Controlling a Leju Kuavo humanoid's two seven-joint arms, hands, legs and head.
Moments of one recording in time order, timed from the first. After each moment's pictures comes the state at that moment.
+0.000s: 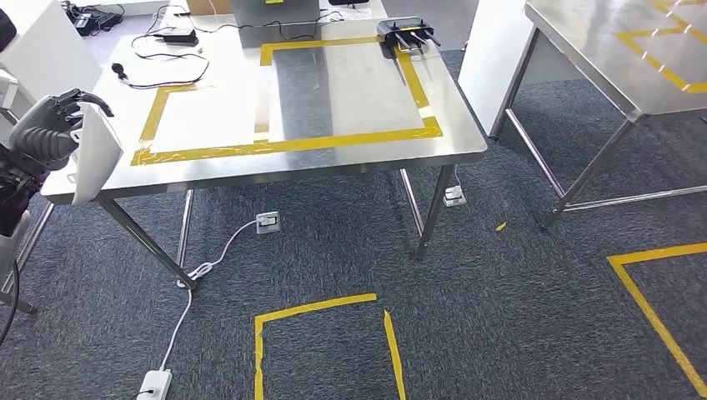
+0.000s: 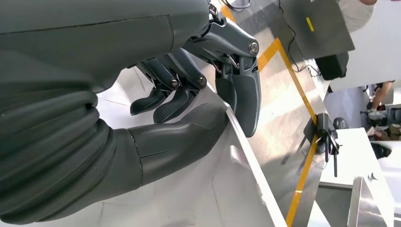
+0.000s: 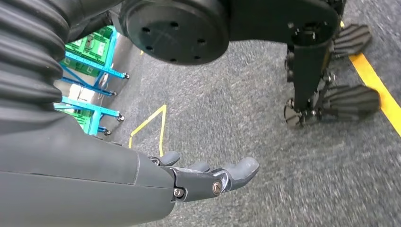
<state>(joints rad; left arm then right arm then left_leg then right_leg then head) -0.70 0.59 -0.05 -1.07 0.49 -0.38 -0.17 -0.05 0.09 -0.58 -0.20 0.40 0.18 0.29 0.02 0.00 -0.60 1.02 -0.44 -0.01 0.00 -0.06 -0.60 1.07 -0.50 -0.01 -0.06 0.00</state>
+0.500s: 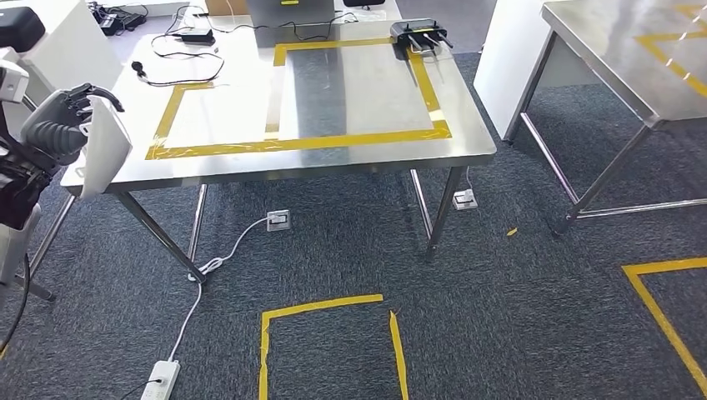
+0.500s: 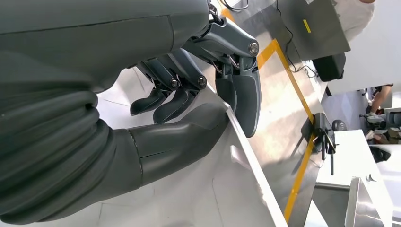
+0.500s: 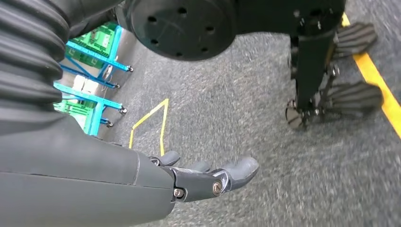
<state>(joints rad) -0.72 0.57 -0.06 -1.07 0.50 -0.39 -0.16 -0.05 0.10 -0.58 -0.20 0.40 0.18 0.29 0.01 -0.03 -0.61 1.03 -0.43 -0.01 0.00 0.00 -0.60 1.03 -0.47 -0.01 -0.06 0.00</state>
